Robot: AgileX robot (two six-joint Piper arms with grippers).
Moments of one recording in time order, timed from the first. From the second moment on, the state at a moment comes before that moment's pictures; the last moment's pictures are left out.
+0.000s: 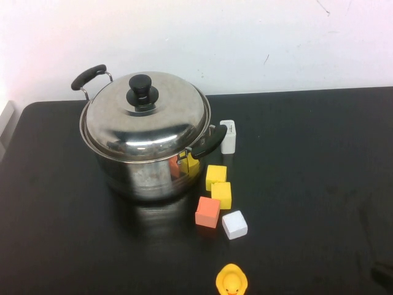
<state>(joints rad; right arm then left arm) 0.86 0.54 -0.35 -0.13 0.21 0.03 0.01 -0.01 0.01 -0.06 0.37 -0.23</state>
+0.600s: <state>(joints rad) 0.09 0.06 -0.02 0.14 0.36 -0.09 0.01 -0.01 0.01 -0.06 0.37 -0.23</state>
